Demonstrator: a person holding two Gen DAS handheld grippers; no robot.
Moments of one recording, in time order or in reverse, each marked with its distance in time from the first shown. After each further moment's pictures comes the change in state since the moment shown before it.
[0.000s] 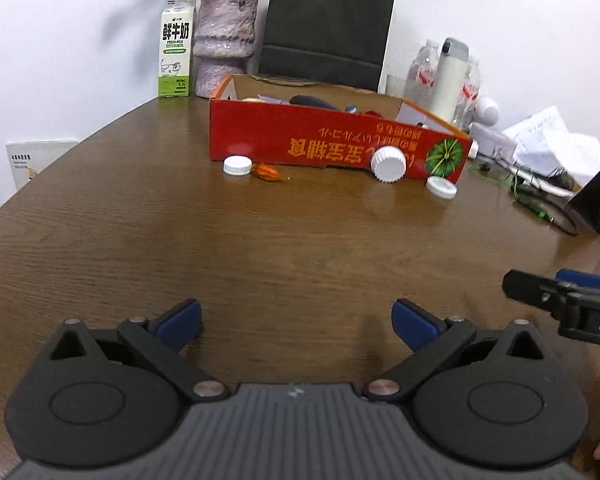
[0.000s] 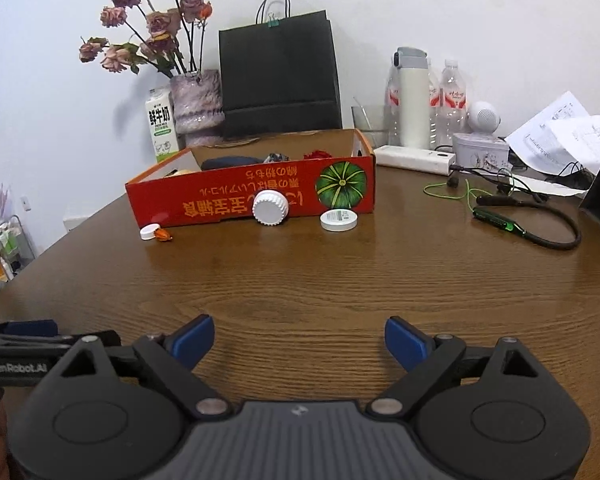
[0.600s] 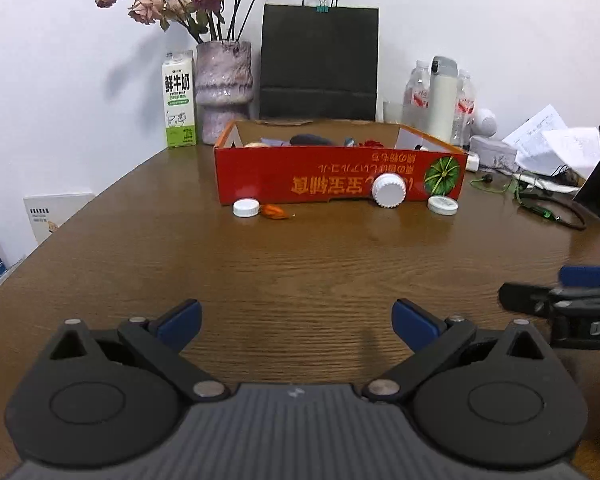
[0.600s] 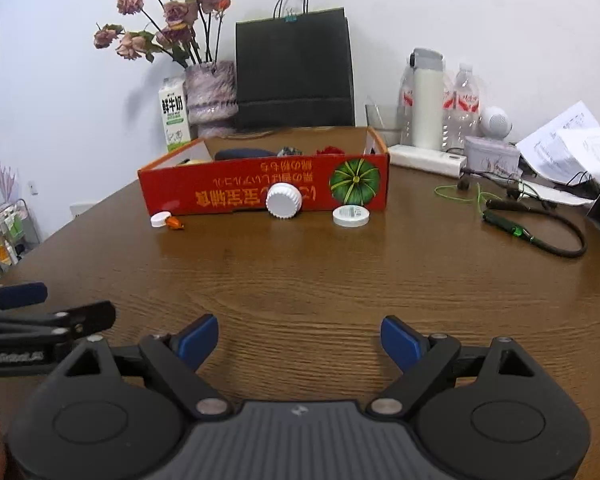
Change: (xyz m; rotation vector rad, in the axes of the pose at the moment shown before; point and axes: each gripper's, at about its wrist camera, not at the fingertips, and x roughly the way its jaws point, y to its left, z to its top) left arm -0.018 -0.016 -0.002 0.106 -0.102 0.080; right arm -0.007 0.008 -0.005 -0.056 -0.010 0.010
